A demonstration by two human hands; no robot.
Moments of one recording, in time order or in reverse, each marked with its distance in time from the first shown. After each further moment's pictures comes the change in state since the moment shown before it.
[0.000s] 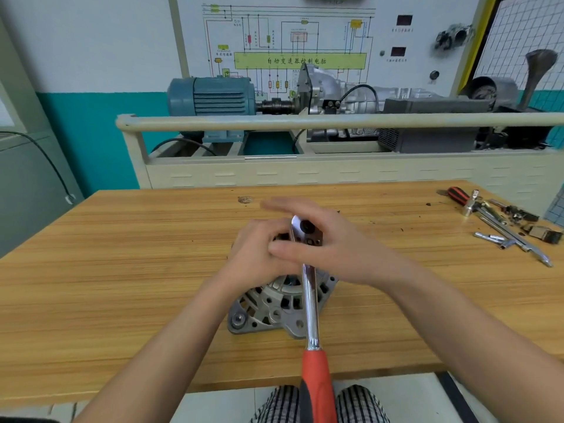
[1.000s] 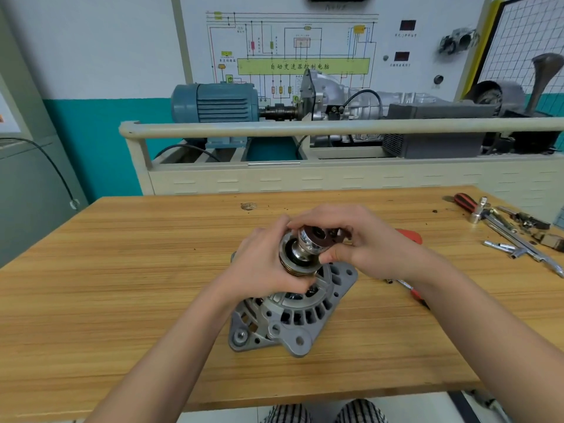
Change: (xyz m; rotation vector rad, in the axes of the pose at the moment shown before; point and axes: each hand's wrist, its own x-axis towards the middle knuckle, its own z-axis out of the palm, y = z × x) left_hand 0.017 -0.017 -0.001 0.063 0.026 0.206; right_hand 0.009 0.033 -0.031 -0.081 -0.003 -0.219
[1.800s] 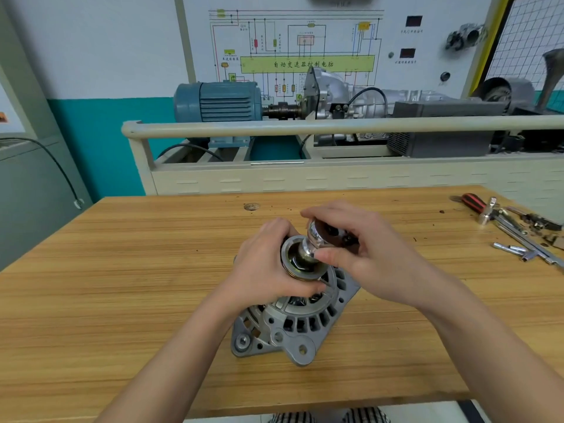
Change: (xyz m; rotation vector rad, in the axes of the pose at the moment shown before) left_hand 0.001 -0.013 0.007 0.048 0.132 -0.024; right_hand -0.007 -0.016 0.014 -0.079 0.199 0.093
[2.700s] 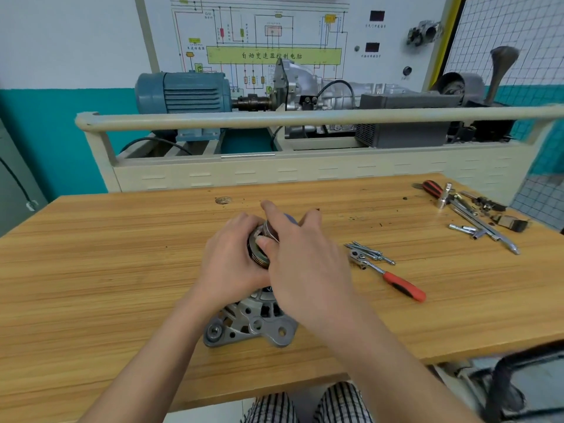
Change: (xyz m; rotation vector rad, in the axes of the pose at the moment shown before) left_hand -0.010 0.004 0.012 -0.026 0.159 0.032; right_hand -0.008 -0.035 0.052 -0.422 0.114 0.447
